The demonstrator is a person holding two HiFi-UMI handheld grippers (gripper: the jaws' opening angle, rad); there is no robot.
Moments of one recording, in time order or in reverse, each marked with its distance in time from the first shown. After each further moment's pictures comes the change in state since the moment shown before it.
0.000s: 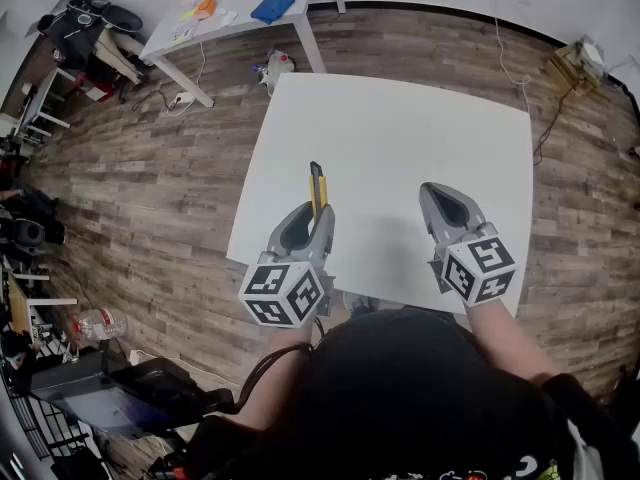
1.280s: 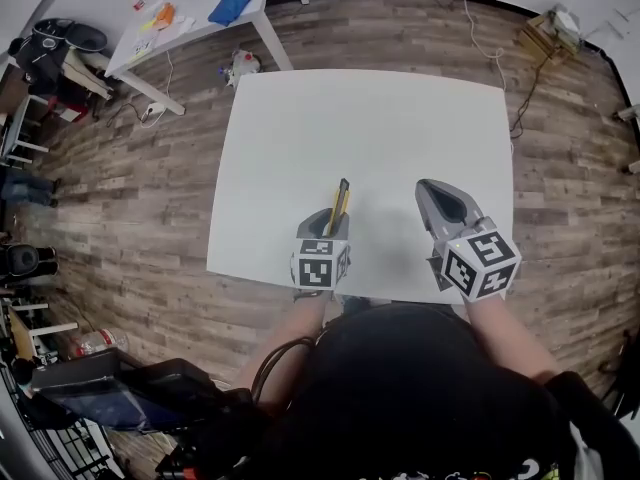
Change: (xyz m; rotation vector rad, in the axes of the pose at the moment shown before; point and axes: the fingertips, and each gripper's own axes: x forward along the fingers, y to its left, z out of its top) left arm 0.108 -0.010 -0.158 0.222 0.440 -0.013; right arm -0.022 -0.054 -0.017 0.069 0.034 -0.069
